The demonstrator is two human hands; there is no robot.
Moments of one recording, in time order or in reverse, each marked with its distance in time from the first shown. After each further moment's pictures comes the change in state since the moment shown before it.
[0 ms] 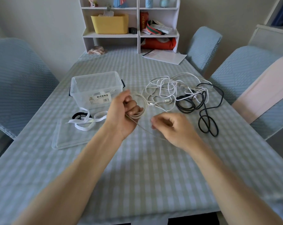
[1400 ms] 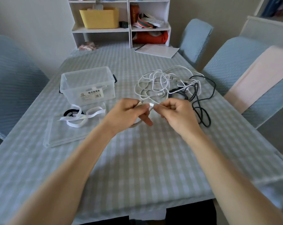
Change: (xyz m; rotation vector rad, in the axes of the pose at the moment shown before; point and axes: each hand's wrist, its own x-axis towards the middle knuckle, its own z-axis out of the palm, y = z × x) left_hand -0.022 -0.006 -0.007 1.221 -0.269 0.199; right_hand 0.003 -0.007 -0.008 0.160 0.257 0.223
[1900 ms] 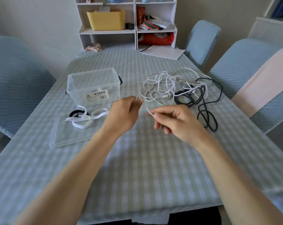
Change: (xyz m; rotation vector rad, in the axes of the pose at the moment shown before) left_hand 0.019 -0.027 -0.008 0.464 0.334 0.198; right_hand -0.007 -0.003 -0.007 0.122 -0.410 -0.145
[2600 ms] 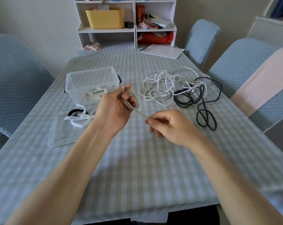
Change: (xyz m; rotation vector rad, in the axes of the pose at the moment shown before) left_hand 0.007 0.015 -0.018 -1.593 -0.014 -0.555; right_hand 0.000 0.004 0.010 -0.290 -0.031 0.067
